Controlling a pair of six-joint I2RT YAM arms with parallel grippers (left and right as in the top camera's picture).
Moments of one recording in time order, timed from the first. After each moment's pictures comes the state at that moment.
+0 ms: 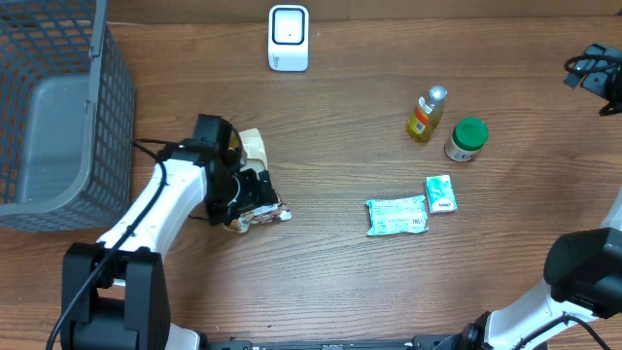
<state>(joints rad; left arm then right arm) -0.17 1.66 1.04 -0.86 0.35 -0.42 -0.40 1.88 2.08 -1.29 0.14 0.21</state>
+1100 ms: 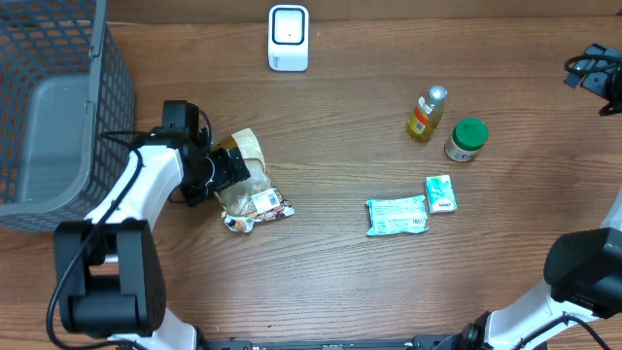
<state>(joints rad) 0.00 1.77 1.11 -0.74 0.27 -0.42 -0.40 1.88 2.08 -1.29 0.14 0.21</state>
